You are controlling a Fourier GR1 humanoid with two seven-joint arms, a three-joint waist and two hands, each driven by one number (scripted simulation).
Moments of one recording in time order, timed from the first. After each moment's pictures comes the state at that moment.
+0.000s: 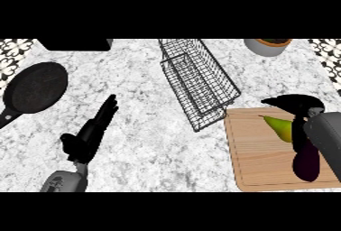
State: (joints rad) left arm -0.11 0.17 -0.14 -1.34 0.08 -0.04 -0.11; right arm -0.59 -0.58 0.34 -0.88 0.80 0.68 0.00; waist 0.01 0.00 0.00
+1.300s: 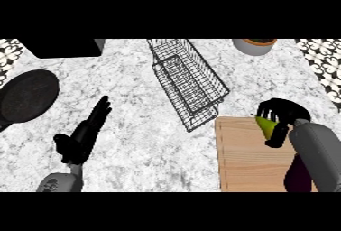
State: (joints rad) left arm -0.09 0.15 -0.06 -1.34 0.04 -0.07 -0.10; right arm -0.52 -0.41 0.10 -0.80 0.90 0.41 0.03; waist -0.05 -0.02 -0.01
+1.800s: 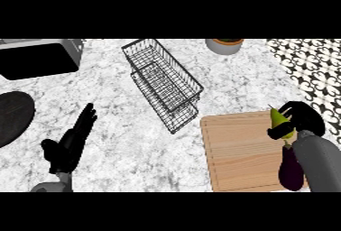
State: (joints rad) left arm -0.03 0.17 0.00 -1.33 0.05 -0.03 -0.10; right arm -0.39 -0.32 -0.11 -0.94 0.89 0.01 0.52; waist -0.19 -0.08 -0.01
